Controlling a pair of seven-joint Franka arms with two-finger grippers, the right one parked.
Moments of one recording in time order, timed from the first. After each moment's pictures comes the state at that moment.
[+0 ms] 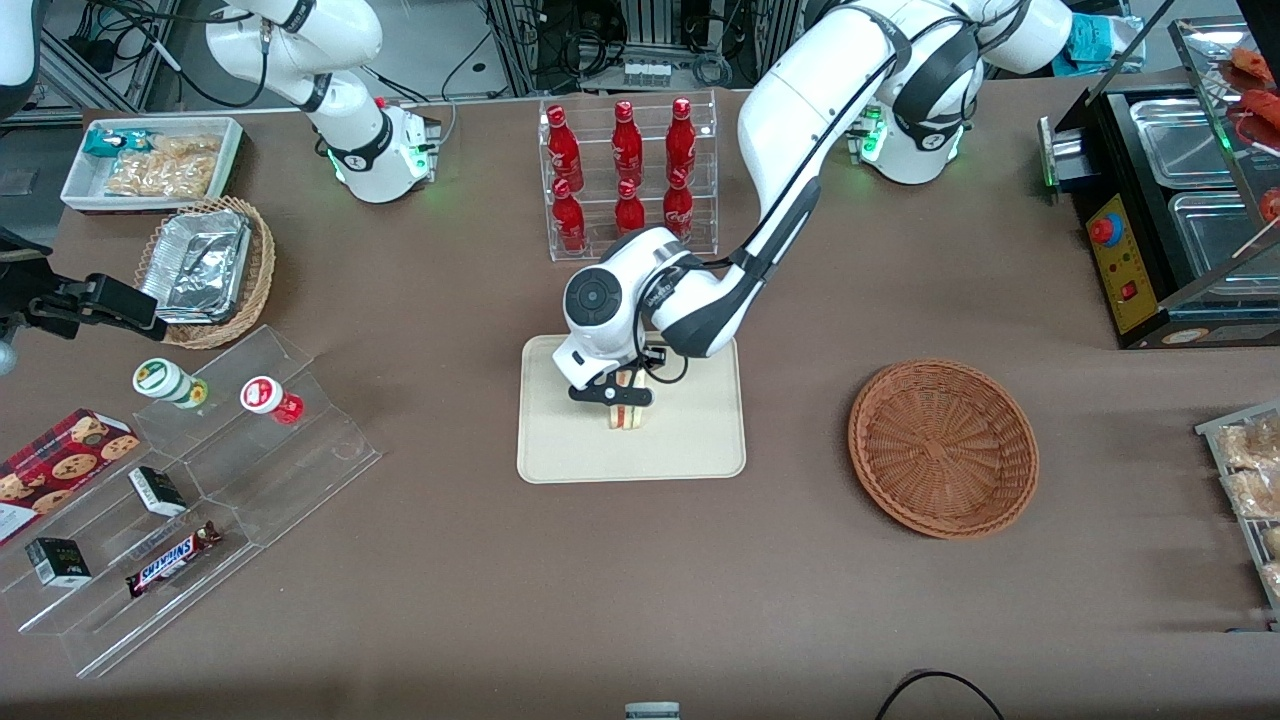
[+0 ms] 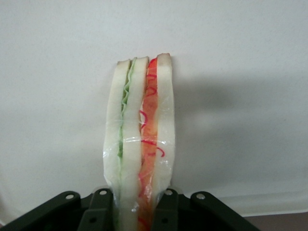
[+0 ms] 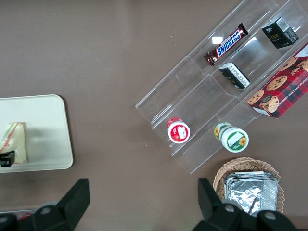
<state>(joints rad) -0.77 0.90 -0.13 -1.24 0.04 2.01 -0.77</state>
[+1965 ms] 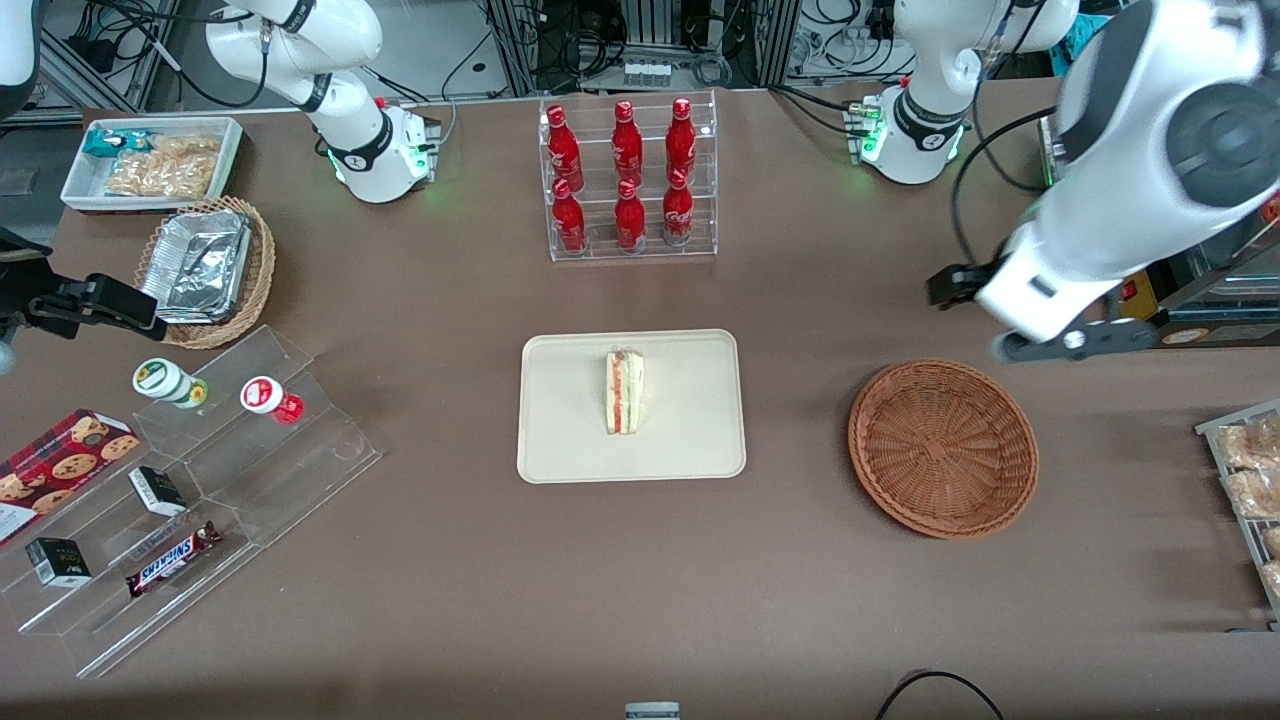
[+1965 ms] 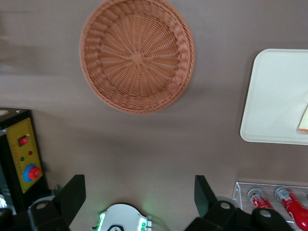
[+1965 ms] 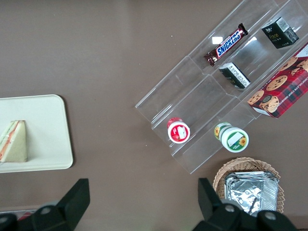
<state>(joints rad) -0.15 0.14 -0.11 -1.44 0.05 1.37 -0.30</state>
